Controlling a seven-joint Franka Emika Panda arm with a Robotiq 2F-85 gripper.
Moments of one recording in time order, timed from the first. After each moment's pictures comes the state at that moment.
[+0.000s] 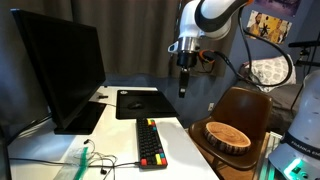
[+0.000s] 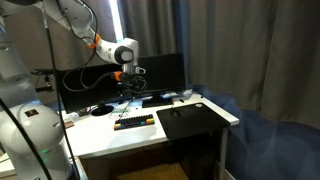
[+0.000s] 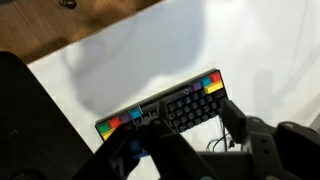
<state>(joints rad) 0.26 -0.11 0.15 -2.34 0.26 2.16 -0.36</state>
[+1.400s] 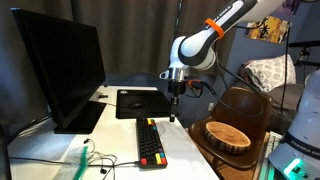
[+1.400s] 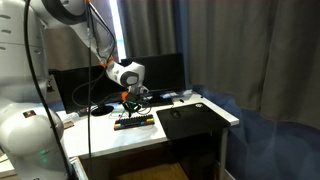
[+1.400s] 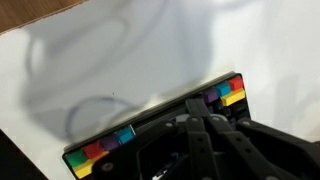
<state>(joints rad) 0.21 0.17 0.22 -2.35 0.37 2.40 -0.52</state>
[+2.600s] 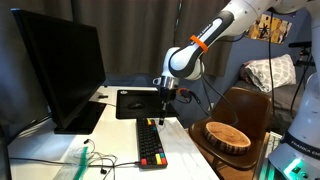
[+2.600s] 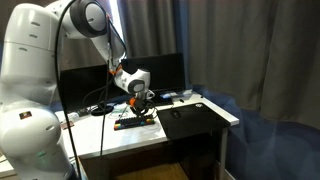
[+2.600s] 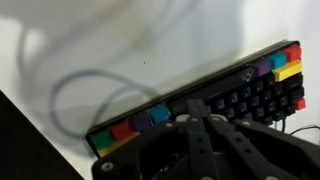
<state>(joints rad) 0.15 0.36 0.26 -2.24 0.31 2.56 -0.52</state>
